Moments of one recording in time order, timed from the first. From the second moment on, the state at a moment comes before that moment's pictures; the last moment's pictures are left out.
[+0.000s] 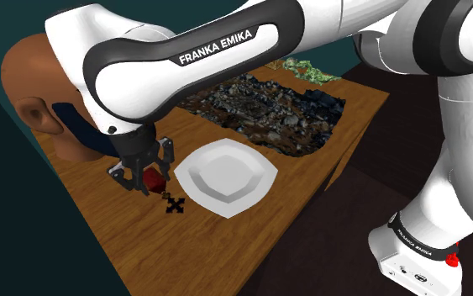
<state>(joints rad) 0.37 0.61 0.49 -1.38 -0.23 1.78 0.77</state>
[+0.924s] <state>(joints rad) 0.38 0.58 0.50 -1.27 -0.21 1.64 0.76</state>
